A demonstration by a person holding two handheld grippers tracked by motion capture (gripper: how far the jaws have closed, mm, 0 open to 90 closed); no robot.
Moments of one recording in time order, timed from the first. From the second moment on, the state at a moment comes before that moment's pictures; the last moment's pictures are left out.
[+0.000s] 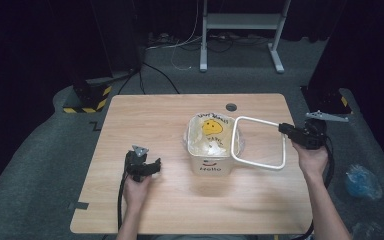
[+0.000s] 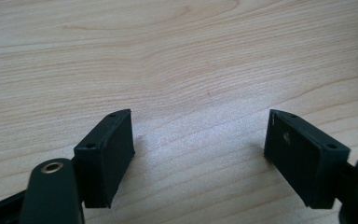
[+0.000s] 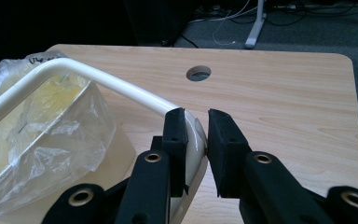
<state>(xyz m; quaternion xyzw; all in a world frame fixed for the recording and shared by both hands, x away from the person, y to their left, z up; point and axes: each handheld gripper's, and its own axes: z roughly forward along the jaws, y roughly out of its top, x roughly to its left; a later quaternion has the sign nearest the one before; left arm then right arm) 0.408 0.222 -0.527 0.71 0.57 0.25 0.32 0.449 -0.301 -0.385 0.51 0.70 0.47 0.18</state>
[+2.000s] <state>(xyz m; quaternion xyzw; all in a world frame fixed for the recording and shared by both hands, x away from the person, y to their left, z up) 0.408 0.221 -0.527 0.71 0.57 0.25 0.32 0.432 -0.344 -0.418 0.56 0.69 0.43 0.18</state>
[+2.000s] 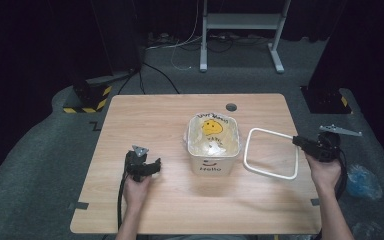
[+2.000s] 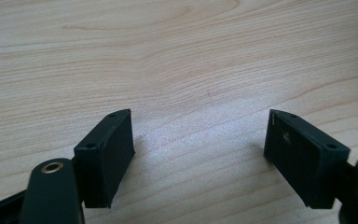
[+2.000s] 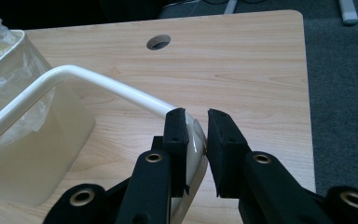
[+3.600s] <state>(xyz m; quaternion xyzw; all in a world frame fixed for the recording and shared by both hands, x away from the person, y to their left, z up) 0.408 0.221 -0.527 0.71 0.57 0.25 0.32 0.444 -0.326 -0.477 0.55 0.72 0.39 0.17</state>
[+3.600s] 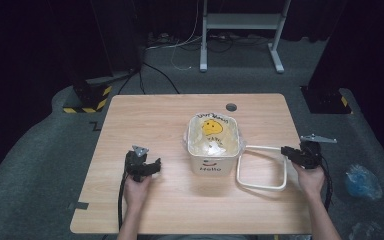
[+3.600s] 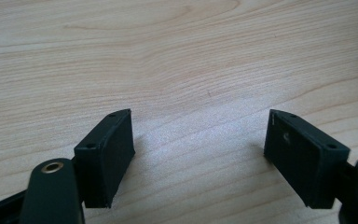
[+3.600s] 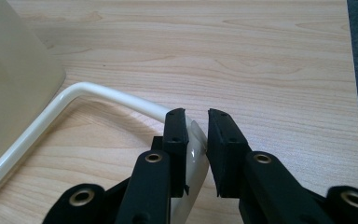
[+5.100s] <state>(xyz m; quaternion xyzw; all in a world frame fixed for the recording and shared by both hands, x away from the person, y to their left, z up) 0.408 0.221 -0.527 0.71 0.57 0.25 0.32 0.458 -0.314 -0.505 0.56 0.73 0.34 0.17</state>
